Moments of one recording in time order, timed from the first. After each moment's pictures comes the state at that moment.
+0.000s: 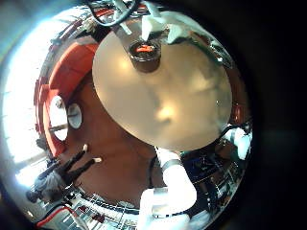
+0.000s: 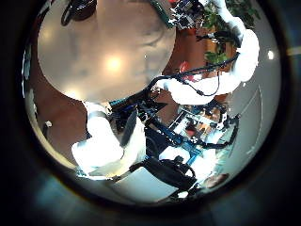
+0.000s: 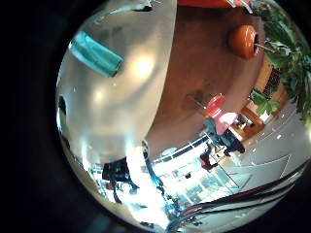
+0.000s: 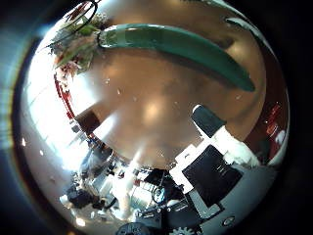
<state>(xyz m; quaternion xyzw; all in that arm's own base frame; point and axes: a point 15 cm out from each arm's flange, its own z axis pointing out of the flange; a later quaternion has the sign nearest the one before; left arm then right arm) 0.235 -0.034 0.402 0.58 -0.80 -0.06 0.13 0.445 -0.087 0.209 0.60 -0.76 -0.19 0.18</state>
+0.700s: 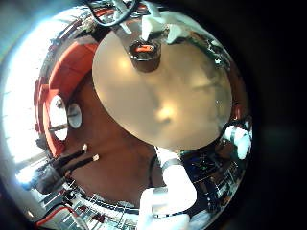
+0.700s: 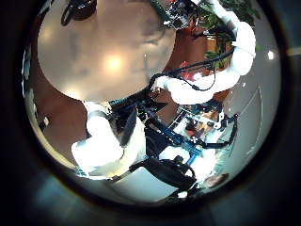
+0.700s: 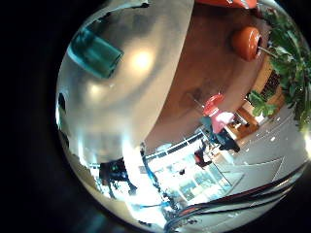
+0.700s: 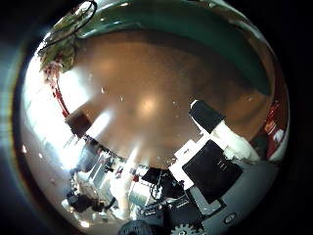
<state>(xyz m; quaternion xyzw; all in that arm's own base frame) 0.234 -0.034 0.402 0.58 -0.80 -0.06 0.13 0.443 -0.079 0.178 0.60 -0.74 -0.21 0.22</state>
